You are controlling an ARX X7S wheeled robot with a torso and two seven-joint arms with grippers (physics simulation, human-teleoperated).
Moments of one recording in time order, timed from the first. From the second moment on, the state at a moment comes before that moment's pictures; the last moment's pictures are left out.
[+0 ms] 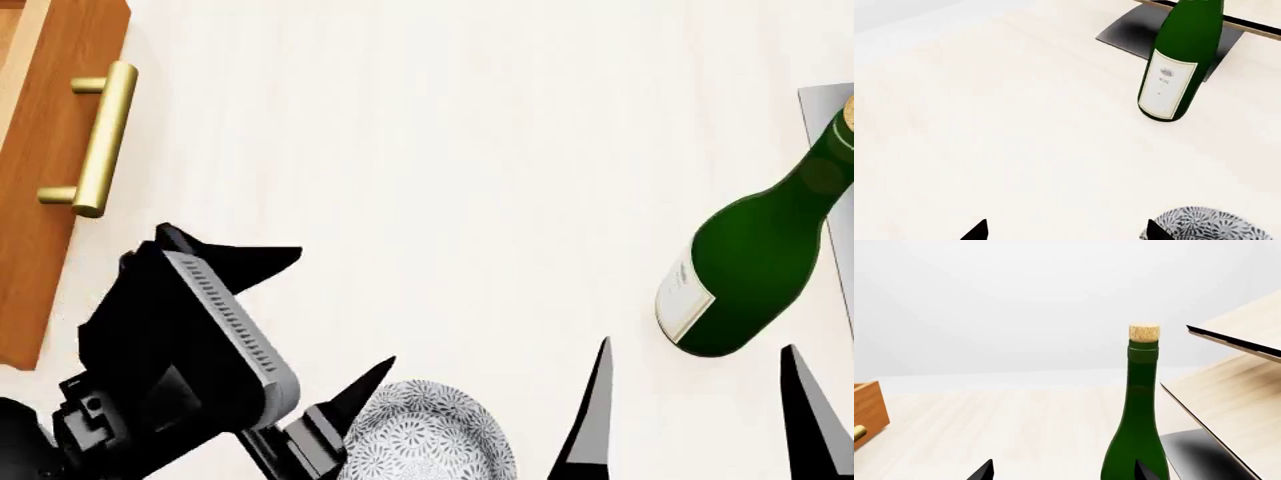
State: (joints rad) left arm -0.81 -0.45 0.53 0.53 -0.66 -1.01 0.05; right arm -0.13 0.35 -0.02 -0.79 0.31 0.12 0.28
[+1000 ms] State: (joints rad) left arm -1.12 -0.43 0.96 0.26 -0.64 -1.07 0.30; right arm -0.13 0.38 -0.03 -0.78 0.31 0.11 0.29
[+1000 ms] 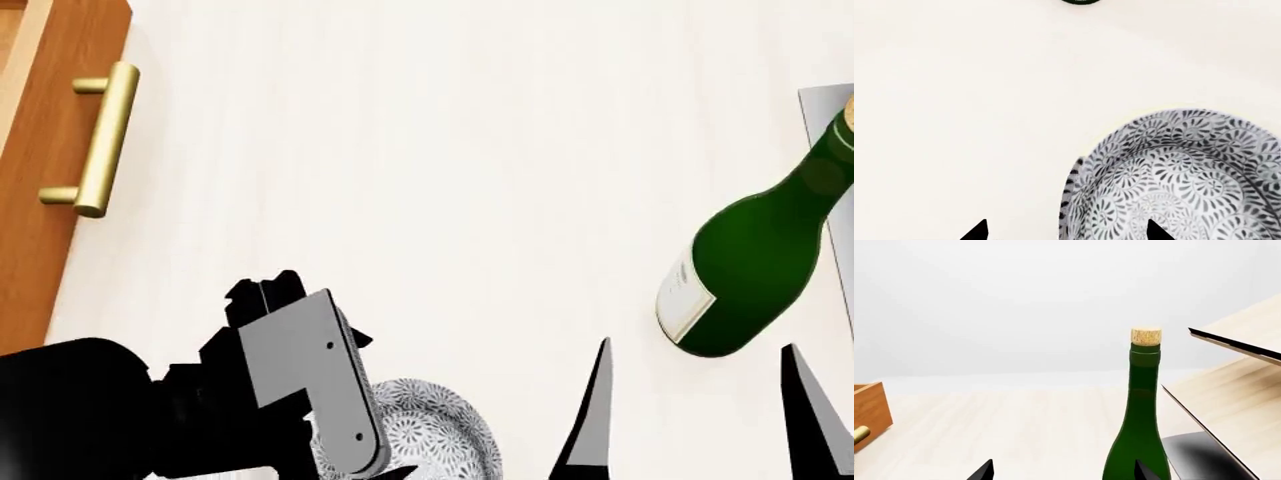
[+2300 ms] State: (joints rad) left arm -1.31 -0.51 0.78 0.39 -0.60 -1.13 0.29; right arm -0.14 0.40 -0.03 -0.79 0.33 0.09 0.31
